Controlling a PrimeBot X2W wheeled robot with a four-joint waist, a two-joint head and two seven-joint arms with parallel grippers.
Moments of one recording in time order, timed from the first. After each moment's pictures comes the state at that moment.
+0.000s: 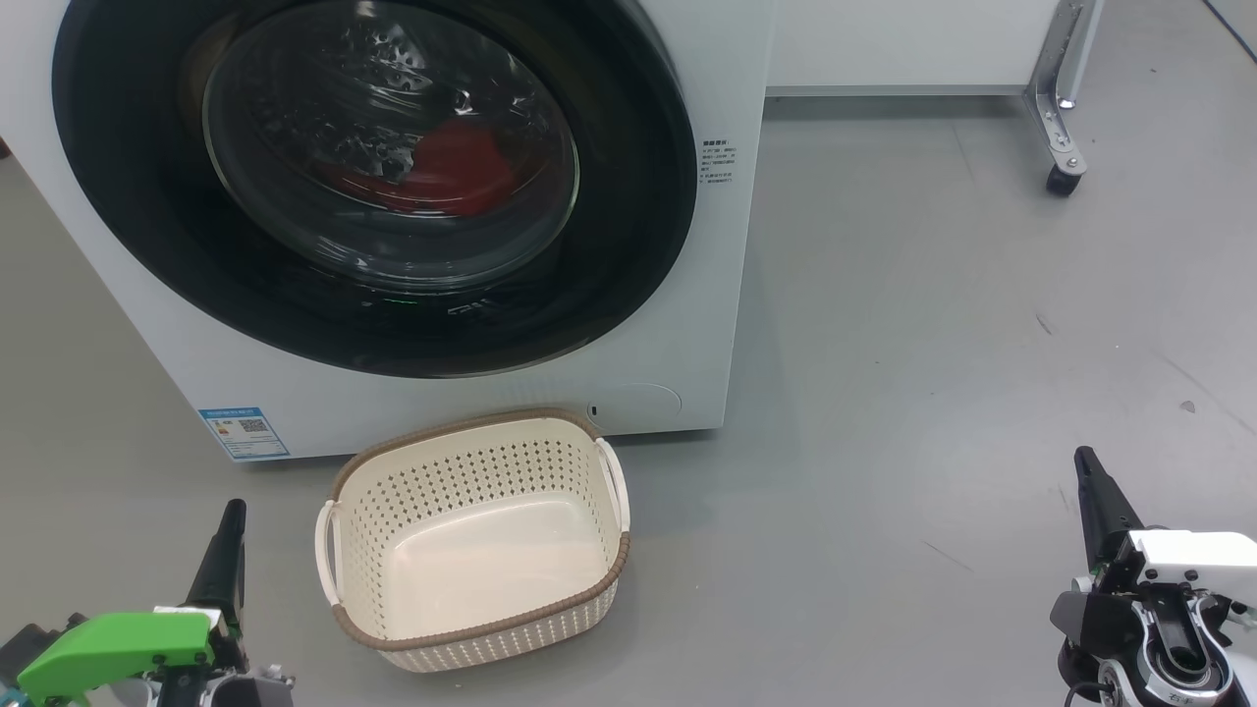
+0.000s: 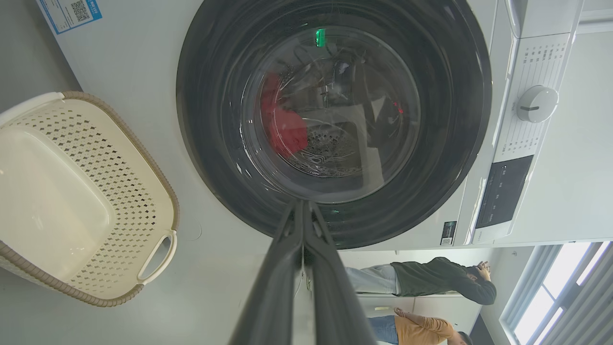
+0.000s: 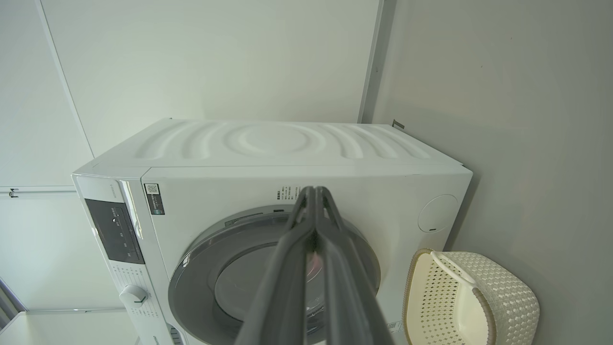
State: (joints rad) left arm -0.05 0.10 -0.01 0.26 -1.70 -0.12 0.04; right arm -0.06 -0.12 -0.02 0.26 1.71 0.12 0.02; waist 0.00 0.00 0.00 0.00
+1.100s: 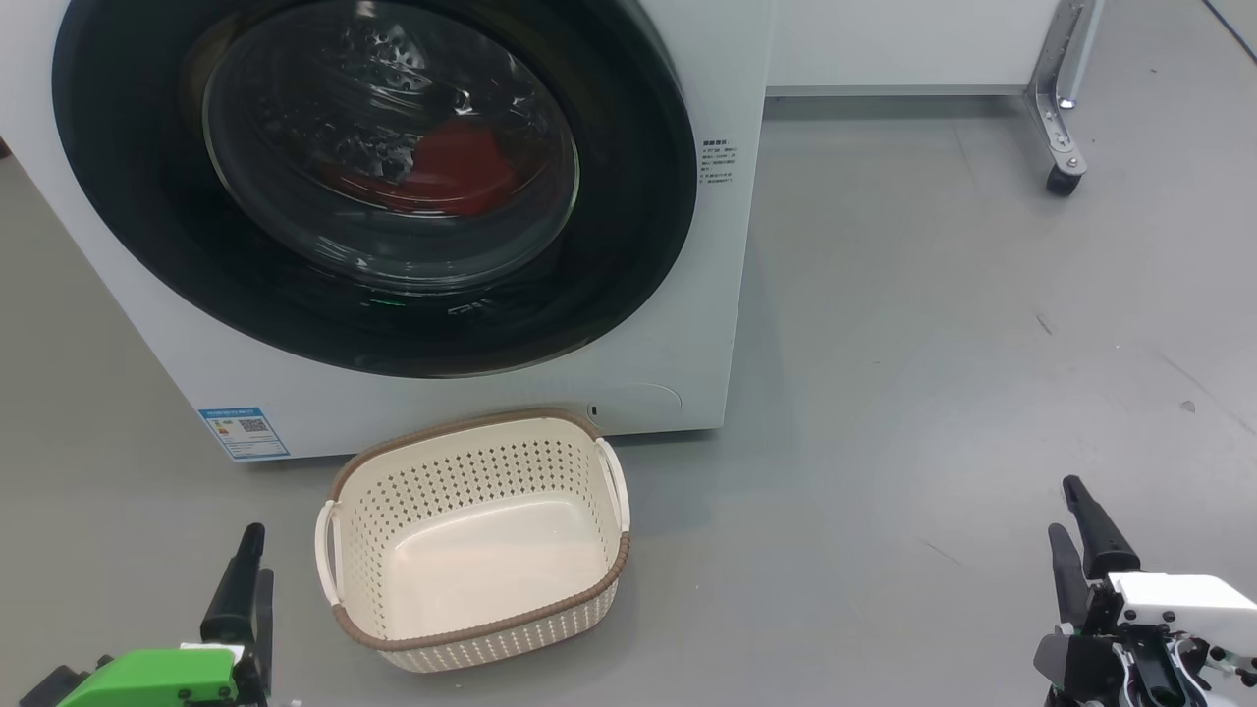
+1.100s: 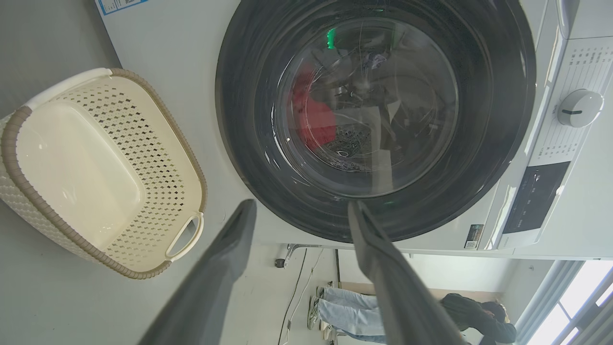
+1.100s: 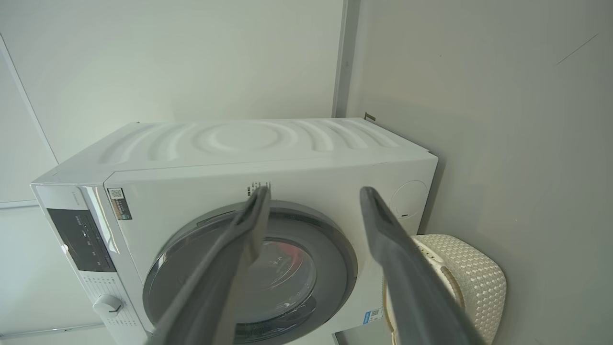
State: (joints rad) left arm -0.01 0.07 -0.01 0.30 -1.70 -0.12 0.04; right arm -0.01 -0.09 -0.02 0.31 1.71 0.12 0.02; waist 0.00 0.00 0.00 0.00
